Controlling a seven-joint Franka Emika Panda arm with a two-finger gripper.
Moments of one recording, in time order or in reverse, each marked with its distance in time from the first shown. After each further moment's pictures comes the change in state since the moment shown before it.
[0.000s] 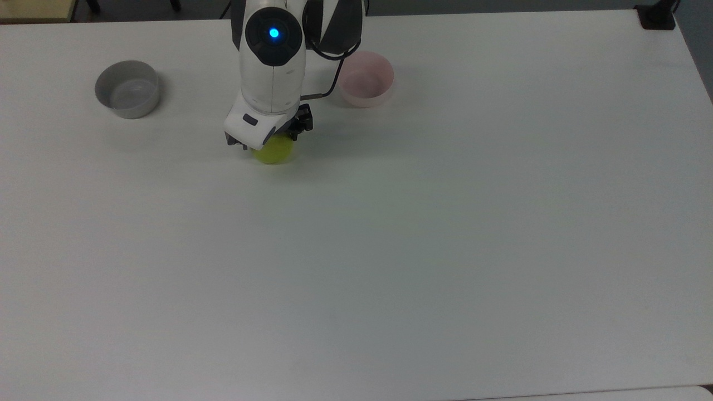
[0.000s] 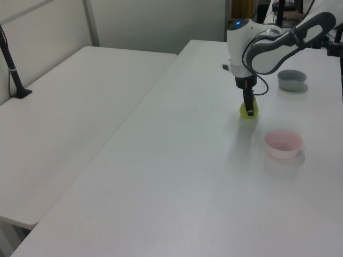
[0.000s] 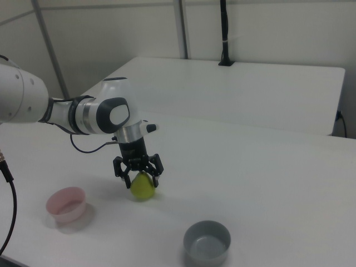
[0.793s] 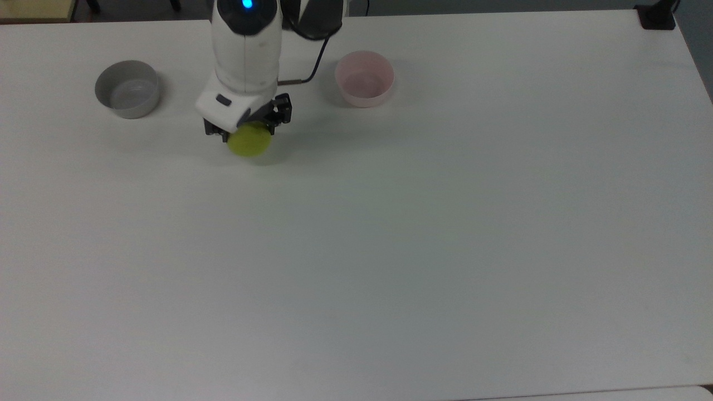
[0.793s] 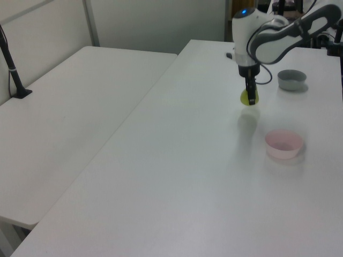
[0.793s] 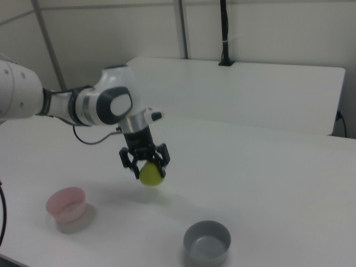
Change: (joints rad) arm -0.037 -0.077 -0.013 0.000 -0.030 0.006 -0.027
